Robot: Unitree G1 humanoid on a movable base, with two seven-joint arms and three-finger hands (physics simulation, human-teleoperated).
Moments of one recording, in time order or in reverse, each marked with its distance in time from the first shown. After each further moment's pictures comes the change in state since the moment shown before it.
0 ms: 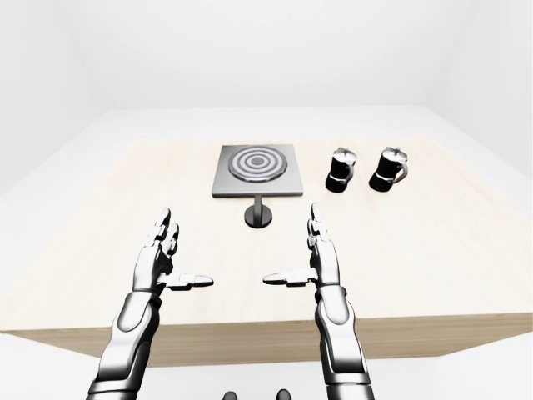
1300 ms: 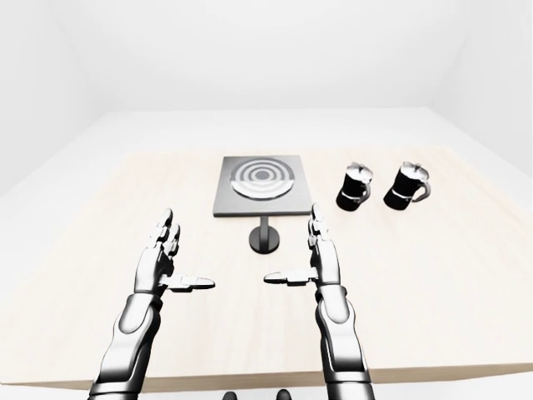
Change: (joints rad) left arm 0.009 -0.002 -0.009 0.009 0.026 -0.024 -0.003; right arm -0.008 -0.002 -0.005 0.014 0.004 0.002 -0.003
